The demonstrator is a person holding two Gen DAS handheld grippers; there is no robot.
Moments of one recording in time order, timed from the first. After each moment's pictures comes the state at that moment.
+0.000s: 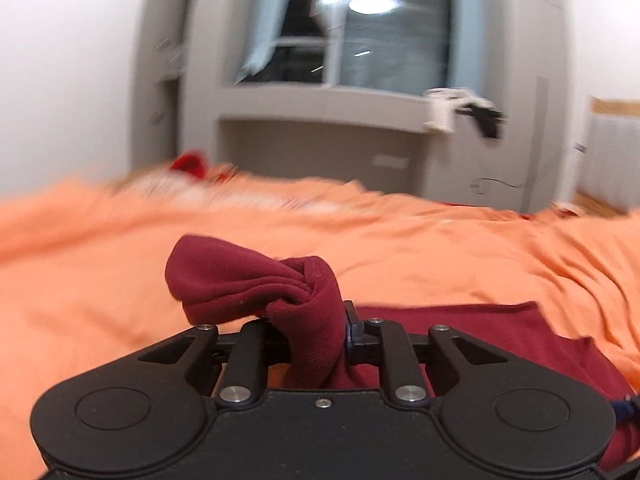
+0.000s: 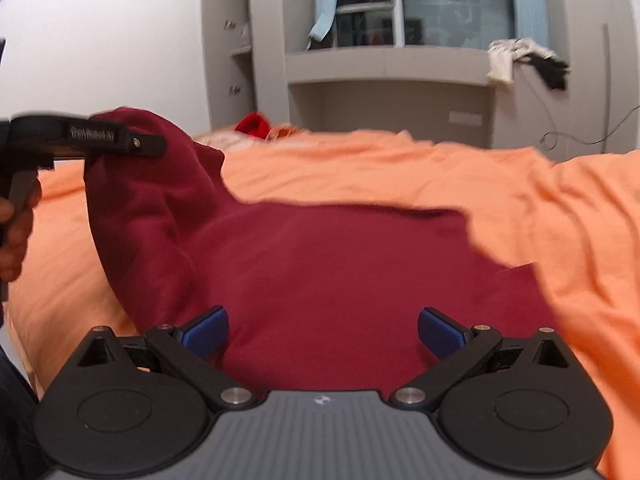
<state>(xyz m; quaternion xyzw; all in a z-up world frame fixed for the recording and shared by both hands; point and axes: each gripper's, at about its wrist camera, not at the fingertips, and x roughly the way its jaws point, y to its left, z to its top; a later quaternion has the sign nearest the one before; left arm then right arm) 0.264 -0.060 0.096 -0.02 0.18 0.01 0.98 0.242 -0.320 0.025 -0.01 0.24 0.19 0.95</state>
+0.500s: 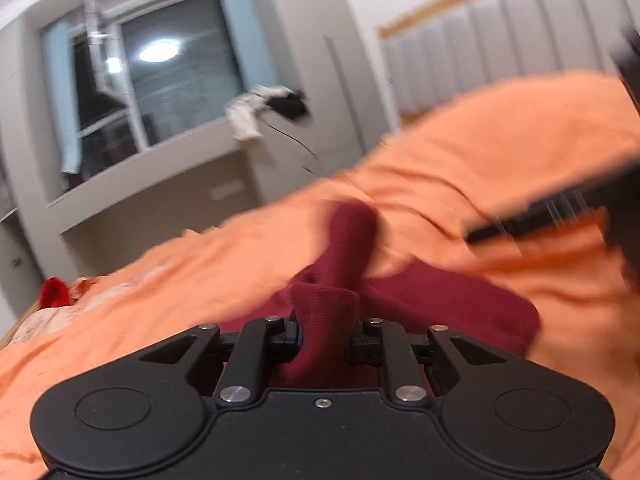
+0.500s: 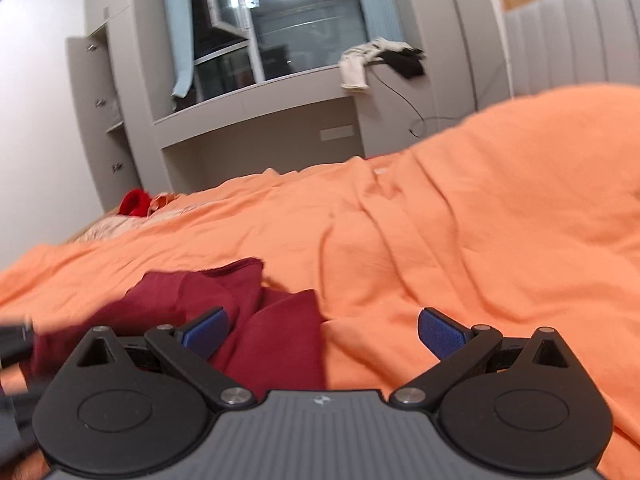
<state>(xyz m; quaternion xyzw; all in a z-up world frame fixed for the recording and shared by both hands) 0.231 -0.230 0.049 0.21 0.15 -0.20 0.94 0.248 -0.468 0.041 0.13 0.22 0.04 0.97</state>
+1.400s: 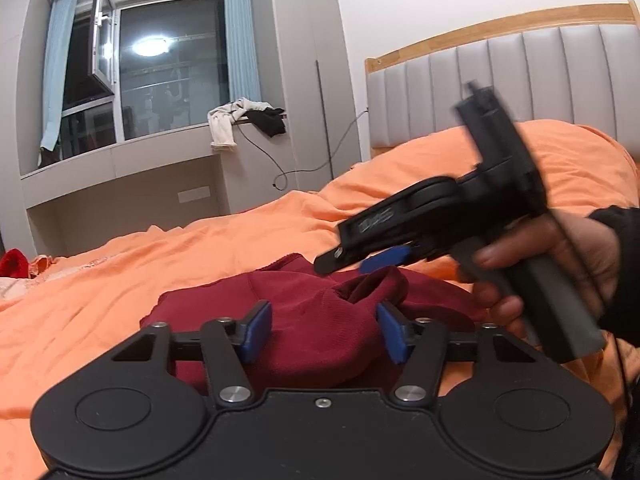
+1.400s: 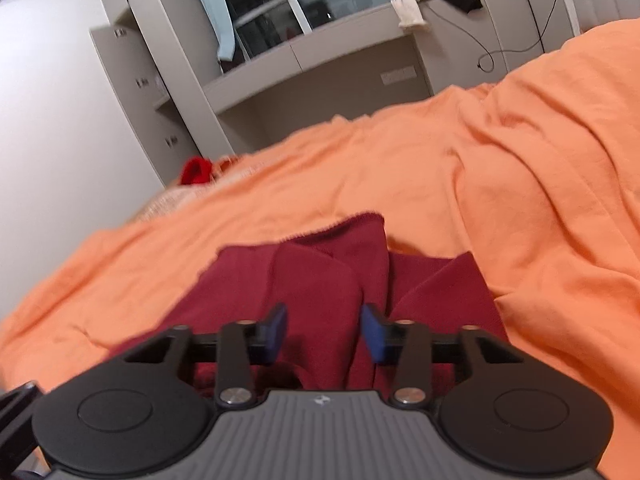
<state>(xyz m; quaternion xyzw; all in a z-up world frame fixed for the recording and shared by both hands) 0.217 -0.192 0.027 0.12 0.13 -0.27 0.95 0.325 -0.385 0.015 0.17 0.30 0.14 0.93</state>
